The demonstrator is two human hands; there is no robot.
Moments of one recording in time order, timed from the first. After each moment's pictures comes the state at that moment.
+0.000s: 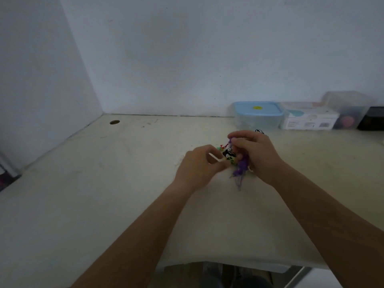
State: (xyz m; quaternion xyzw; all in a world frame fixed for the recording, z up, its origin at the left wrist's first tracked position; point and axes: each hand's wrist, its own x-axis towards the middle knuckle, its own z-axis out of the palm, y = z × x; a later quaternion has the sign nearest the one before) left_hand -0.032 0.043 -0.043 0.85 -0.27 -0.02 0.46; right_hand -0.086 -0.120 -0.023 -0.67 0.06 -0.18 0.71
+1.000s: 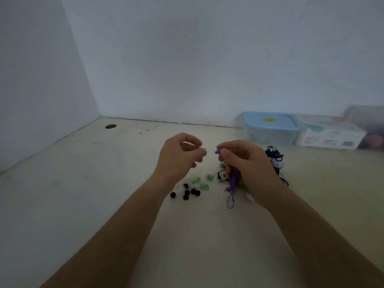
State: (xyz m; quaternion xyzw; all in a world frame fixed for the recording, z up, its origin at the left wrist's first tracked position) left_hand 0.022 0.054 -0.020 0.77 -0.19 0.00 0.61; right_hand -0.051 -0.111 -0.033 -0.71 -0.01 -0.18 0.68
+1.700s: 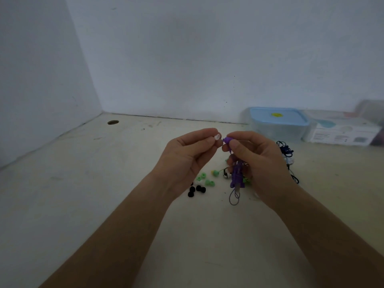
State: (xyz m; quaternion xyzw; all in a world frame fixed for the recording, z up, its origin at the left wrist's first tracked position) left_hand 0.000 0.055 -0.011 0.47 -0.14 -0.20 0.85; right_hand -0.056 -0.100 -0.032 -0.64 -0.03 -0.20 0.74
